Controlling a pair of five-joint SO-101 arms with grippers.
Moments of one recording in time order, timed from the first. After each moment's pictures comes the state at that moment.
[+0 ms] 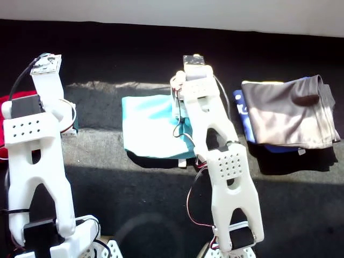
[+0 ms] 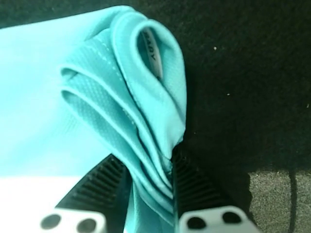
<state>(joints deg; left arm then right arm) -21.1 -18.9 18.4 80.2 -5.3 -23.6 58.0 -51.9 93.0 -14.1</state>
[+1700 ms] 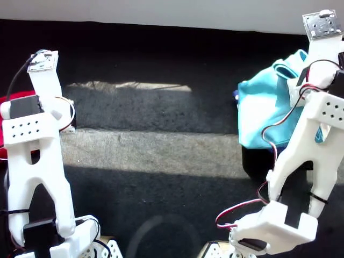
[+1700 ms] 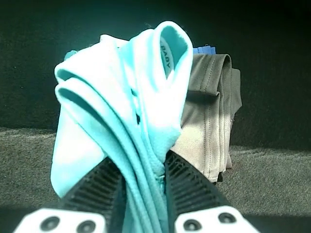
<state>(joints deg) -21.1 -18.9 18.4 77.1 -5.3 15.2 3.6 -31.8 90.4 30.6</state>
